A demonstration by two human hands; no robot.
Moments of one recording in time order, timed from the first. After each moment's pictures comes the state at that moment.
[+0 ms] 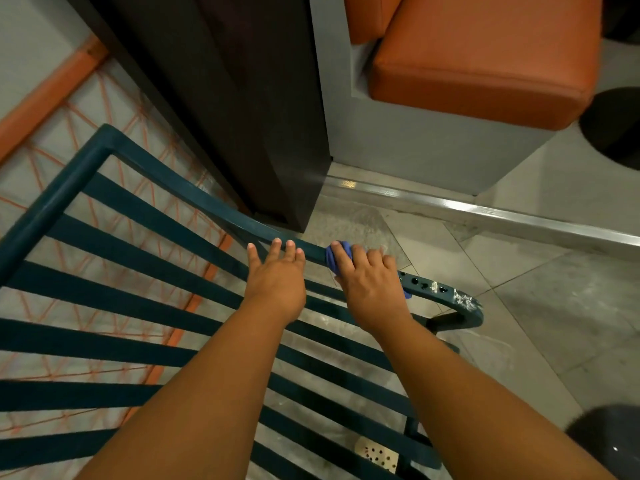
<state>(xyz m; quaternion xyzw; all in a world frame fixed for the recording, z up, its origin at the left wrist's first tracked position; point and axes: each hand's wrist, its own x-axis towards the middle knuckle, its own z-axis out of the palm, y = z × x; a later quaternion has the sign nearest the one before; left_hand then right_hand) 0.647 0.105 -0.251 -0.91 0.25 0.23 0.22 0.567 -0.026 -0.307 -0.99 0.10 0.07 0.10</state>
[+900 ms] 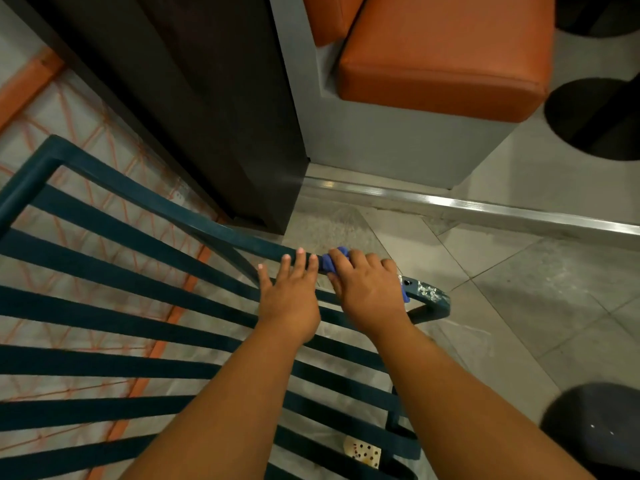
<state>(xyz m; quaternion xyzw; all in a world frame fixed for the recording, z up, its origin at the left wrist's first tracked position) 0.595 0.055 -0.260 -0.93 0.25 0.23 0.13 0.537 -0.061 -0.306 -0.98 0.12 0.02 0.13</state>
